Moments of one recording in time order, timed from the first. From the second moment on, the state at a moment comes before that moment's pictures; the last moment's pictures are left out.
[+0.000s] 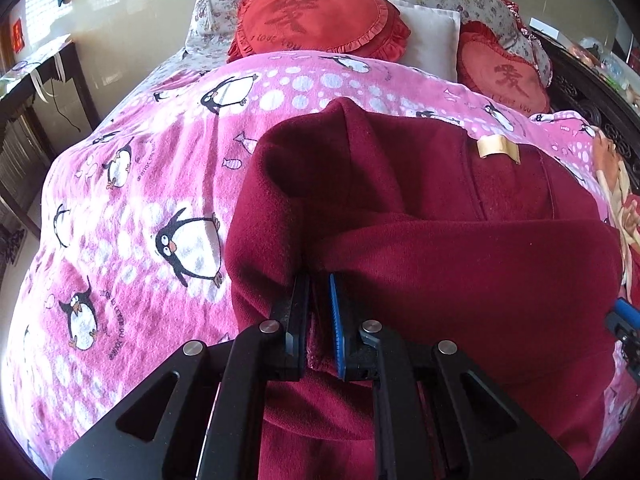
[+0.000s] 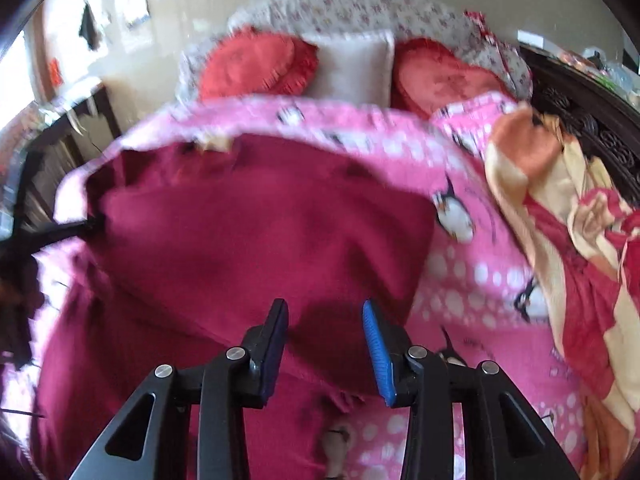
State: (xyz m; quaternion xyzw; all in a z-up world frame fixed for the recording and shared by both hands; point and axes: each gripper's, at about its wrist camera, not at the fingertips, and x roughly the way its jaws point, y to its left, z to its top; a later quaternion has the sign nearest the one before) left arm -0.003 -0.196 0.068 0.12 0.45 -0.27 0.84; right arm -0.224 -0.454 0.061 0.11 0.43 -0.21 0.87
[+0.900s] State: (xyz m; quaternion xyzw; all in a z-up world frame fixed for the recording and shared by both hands) left arm -0.013 -0.182 0.066 0.11 0.46 -0.27 0.84; right arm -0.201 -0.465 0.080 0.16 0.39 -0.22 0.88
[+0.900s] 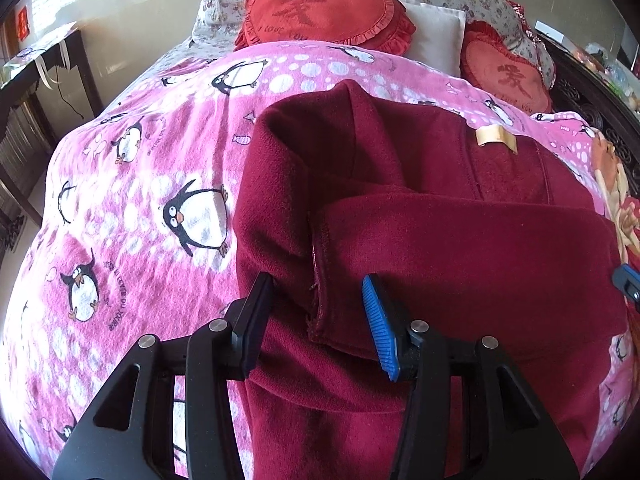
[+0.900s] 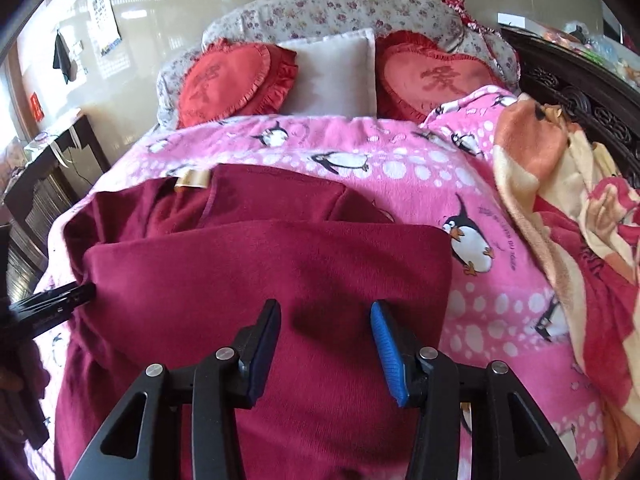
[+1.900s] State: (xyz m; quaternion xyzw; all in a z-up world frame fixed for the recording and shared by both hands) left arm -0.133 -0.053 0.092 0.09 0.45 -0.25 0.85; right arm -0.329 -0.357 0.107 0.21 0.38 -0.16 0.89
